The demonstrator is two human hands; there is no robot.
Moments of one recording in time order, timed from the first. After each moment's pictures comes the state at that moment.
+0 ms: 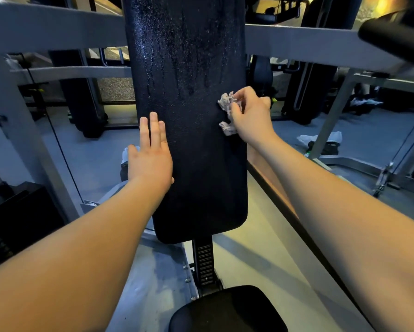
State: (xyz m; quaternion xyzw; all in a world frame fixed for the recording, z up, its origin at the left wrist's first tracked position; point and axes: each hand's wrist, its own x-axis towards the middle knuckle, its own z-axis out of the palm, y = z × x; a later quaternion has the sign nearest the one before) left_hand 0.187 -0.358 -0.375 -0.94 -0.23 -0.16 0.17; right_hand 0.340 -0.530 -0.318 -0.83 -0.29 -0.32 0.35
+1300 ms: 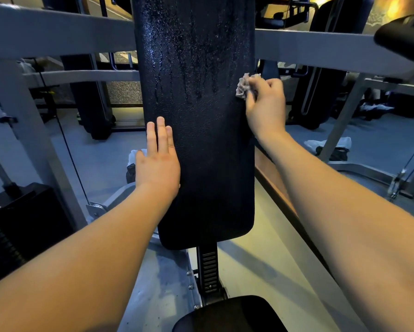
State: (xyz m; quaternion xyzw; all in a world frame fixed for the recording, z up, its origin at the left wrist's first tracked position) left_hand 0.195 -0.355 -0.381 -0.94 -0.23 -0.17 0.18; right_hand 0.372 -0.520 -0.301 -0.78 -0.25 -0.42 0.39
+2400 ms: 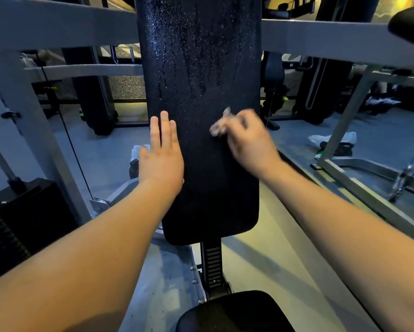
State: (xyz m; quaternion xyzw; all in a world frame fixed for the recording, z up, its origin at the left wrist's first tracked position) left_hand 0.197 -0.351 -0.386 -0.94 -0.23 -0.19 0.18; right_hand 0.332 -0.522 -0.369 -0.76 -0.46 -0.41 0.20
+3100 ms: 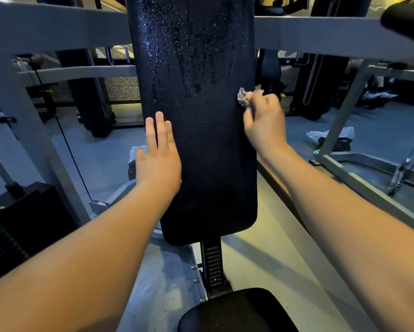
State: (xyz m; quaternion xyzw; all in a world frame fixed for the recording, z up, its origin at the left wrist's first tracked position) left_hand 0.197 -0.353 -0.386 -0.94 -0.23 -0.18 0.19; right_hand 0.367 -0.532 -0.349 -0.81 -0.28 -0.42 0.30
